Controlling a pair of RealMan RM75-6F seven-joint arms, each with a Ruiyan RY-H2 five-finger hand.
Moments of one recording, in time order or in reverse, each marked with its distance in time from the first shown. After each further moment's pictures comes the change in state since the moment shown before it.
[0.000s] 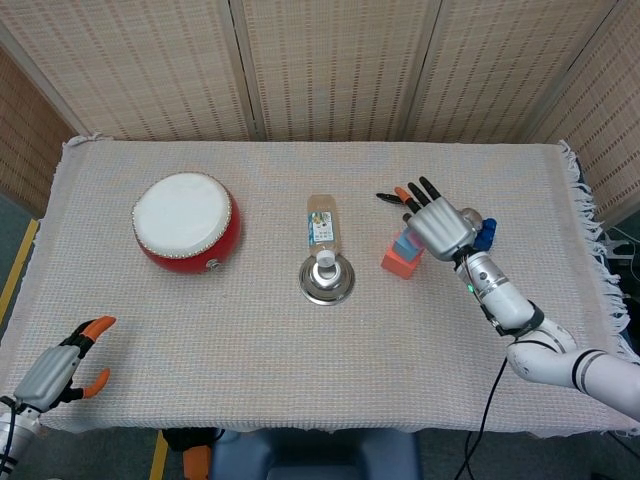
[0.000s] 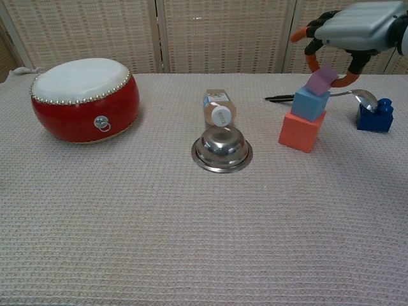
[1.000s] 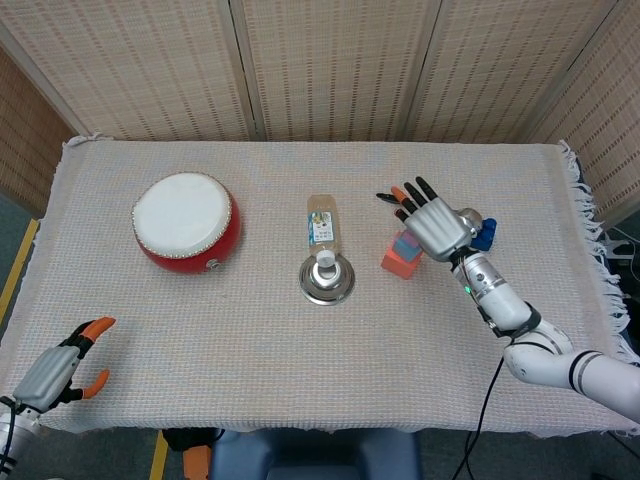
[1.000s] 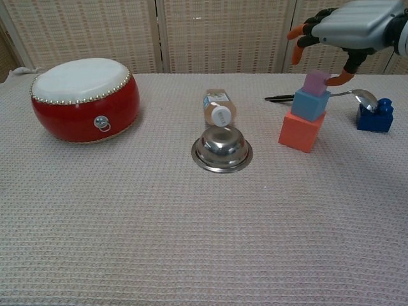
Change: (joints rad) left arm -0.002 0.007 0.004 -0.008 -0.006 -0.005 0.006; right arm -0.004 -0.005 0.006 -0.011 -0.009 0.031 0.011
